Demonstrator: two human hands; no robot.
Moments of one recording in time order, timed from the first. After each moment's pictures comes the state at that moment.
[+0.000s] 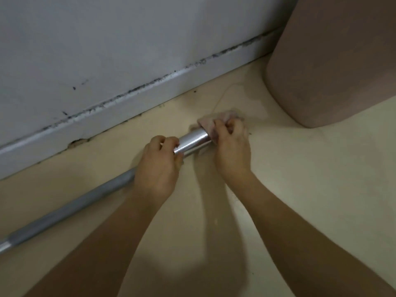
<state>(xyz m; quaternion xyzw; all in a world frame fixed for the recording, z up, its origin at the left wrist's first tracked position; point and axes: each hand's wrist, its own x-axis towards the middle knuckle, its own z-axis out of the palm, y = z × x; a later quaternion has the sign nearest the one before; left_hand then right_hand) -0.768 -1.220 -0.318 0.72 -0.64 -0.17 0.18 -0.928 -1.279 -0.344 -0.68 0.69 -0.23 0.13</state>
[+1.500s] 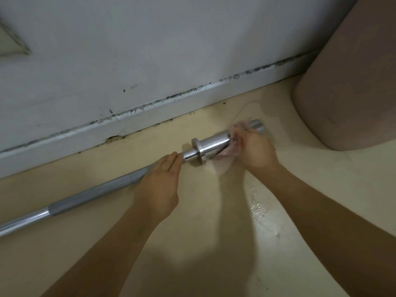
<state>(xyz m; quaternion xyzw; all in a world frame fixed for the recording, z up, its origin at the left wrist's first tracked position) -0.720 -1.176 -0.315 0.71 -0.67 -0.19 0.05 -0.922 -1.306 -0.314 -0.79 0.57 -0.09 0.19</state>
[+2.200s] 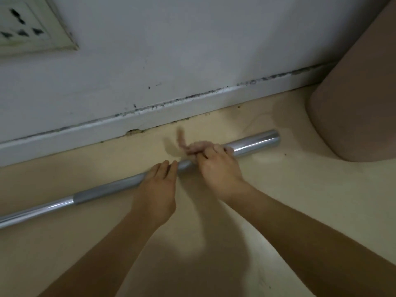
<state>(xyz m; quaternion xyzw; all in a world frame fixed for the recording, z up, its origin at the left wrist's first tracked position) -0.703 -1.131 -0.310 0.74 -0.66 -0.15 -0.01 -0.839 -1.234 -0.306 -0.90 0.42 -0.03 0.06</state>
